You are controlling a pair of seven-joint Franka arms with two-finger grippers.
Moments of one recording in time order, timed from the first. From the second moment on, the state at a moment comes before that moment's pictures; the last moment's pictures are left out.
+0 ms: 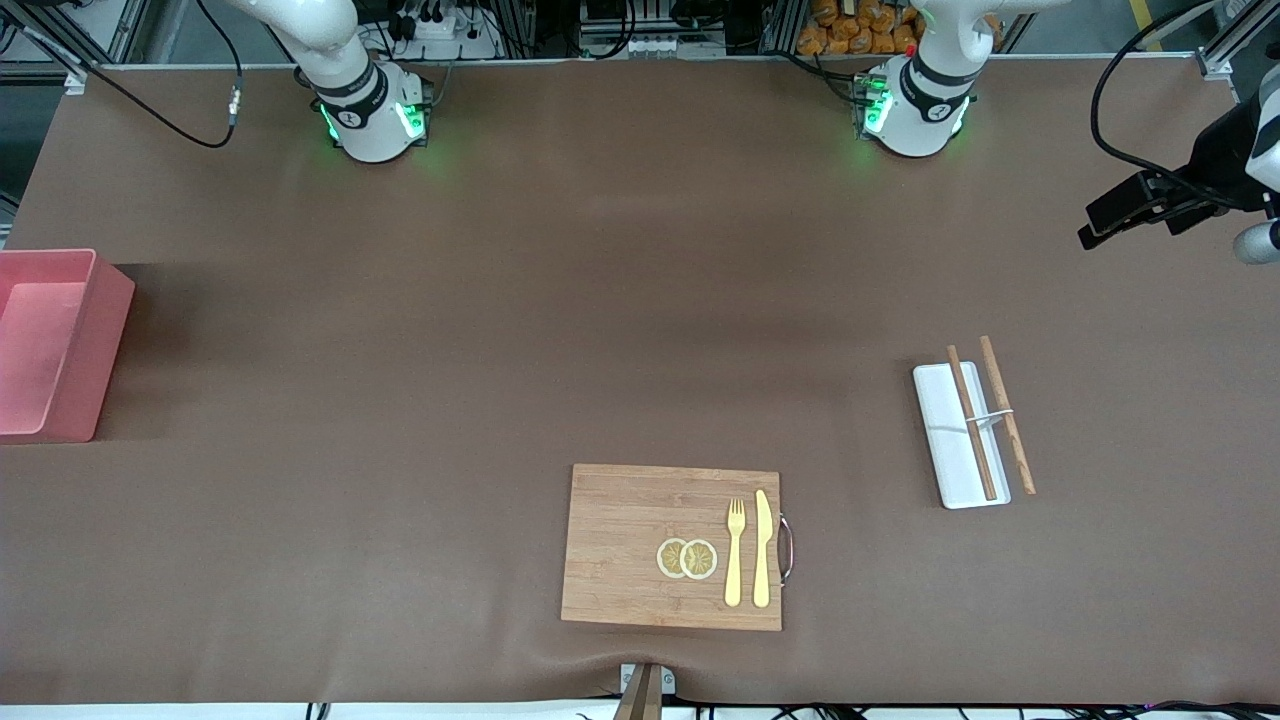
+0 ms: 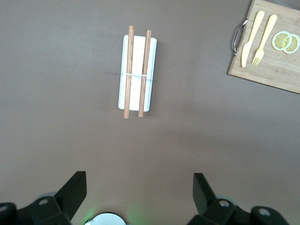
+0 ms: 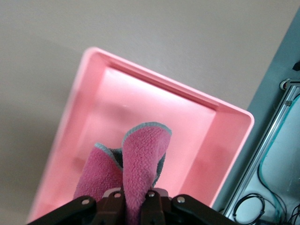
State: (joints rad) left arm 0.01 0.00 -0.09 -1.47 -0.06 1.44 -0.27; right arm -0.85 0.63 0.13 -1.38 -0.17 2.05 -1.09
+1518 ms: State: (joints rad) left arm 0.01 0.00 -0.08 -1.47 -0.06 1.42 -0.27; right arm -0.55 0.47 0.18 -1.37 -0.13 1.78 -0.58
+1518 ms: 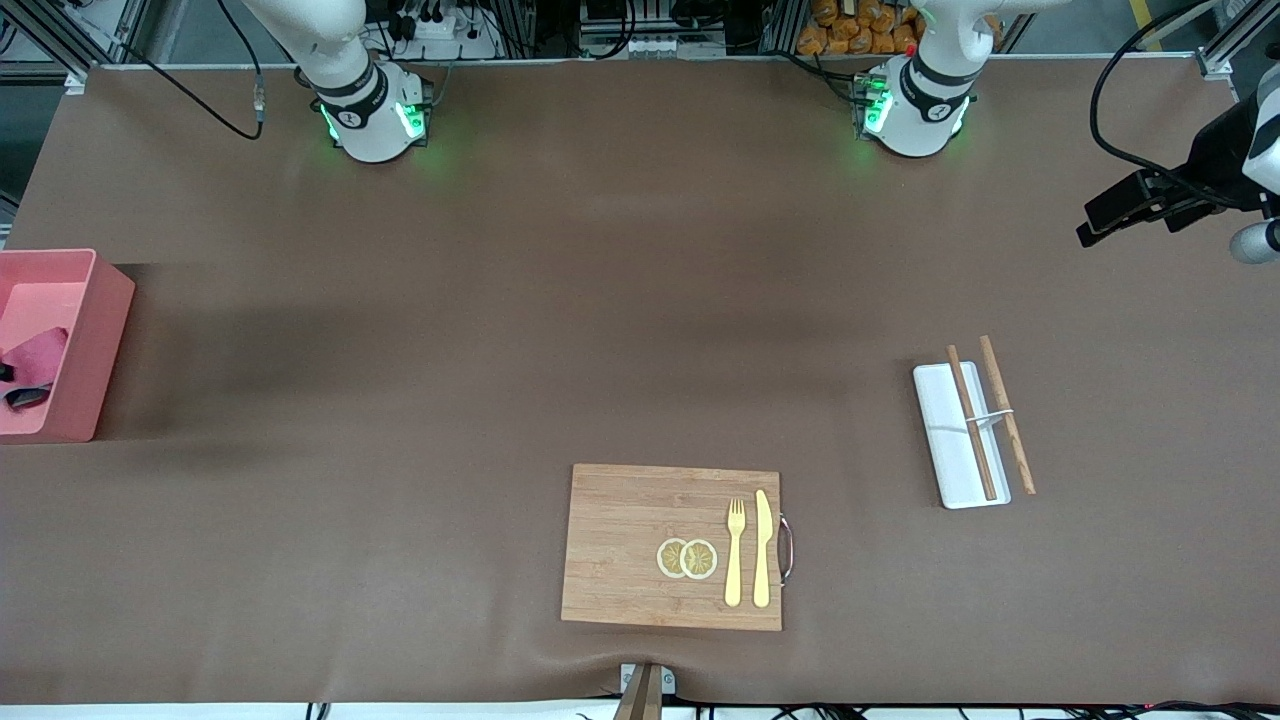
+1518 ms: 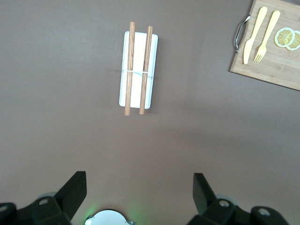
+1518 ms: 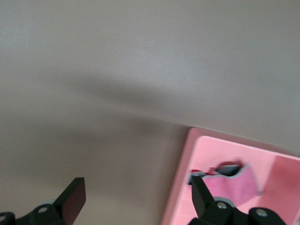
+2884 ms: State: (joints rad) left arm 0.01 -0.07 -0.10 -1.59 0.02 1.55 -0.25; right arm -0.17 0.00 0.18 -1.74 0.08 1.69 0.25
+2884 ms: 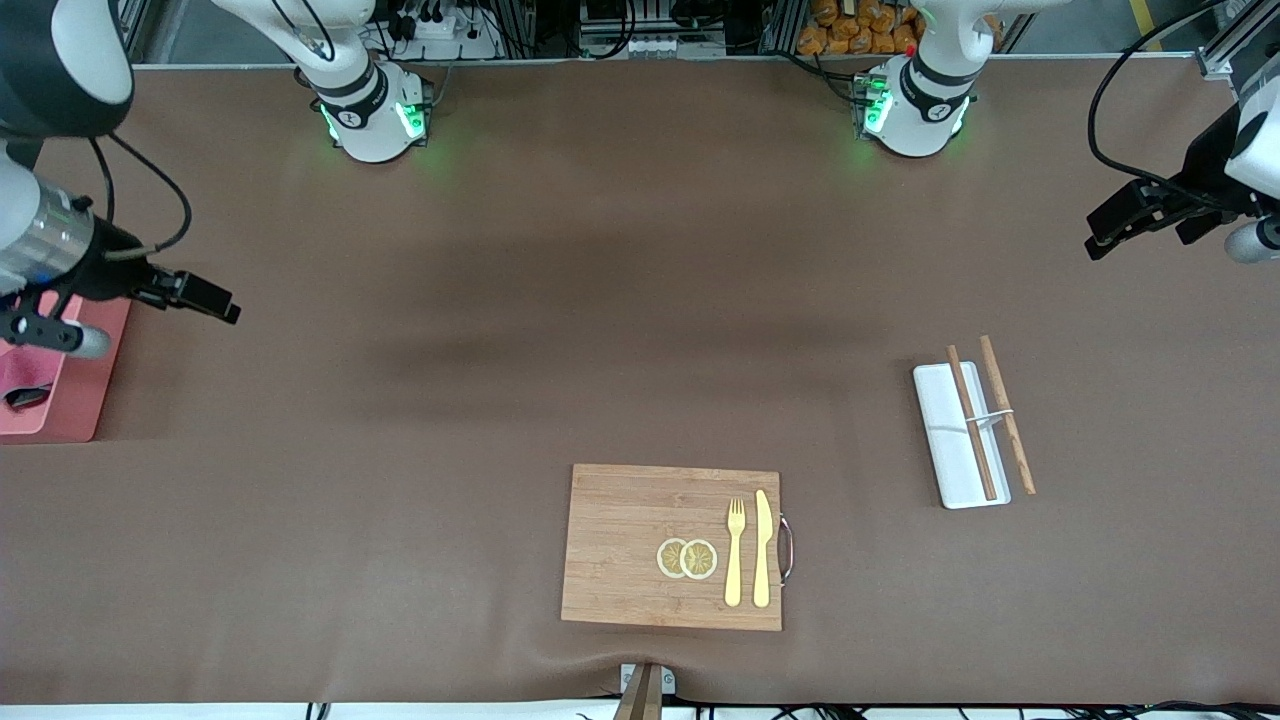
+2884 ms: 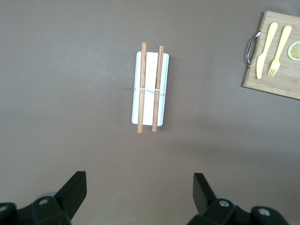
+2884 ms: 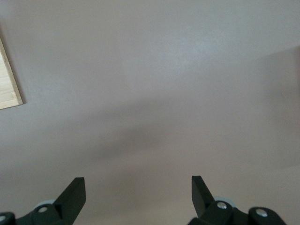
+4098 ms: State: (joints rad) left arm 0.00 -0.10 -0.10 -1.61 0.02 1.55 -0.20; right arm -0.18 0.02 0.17 -1.58 0.01 1.72 0.07
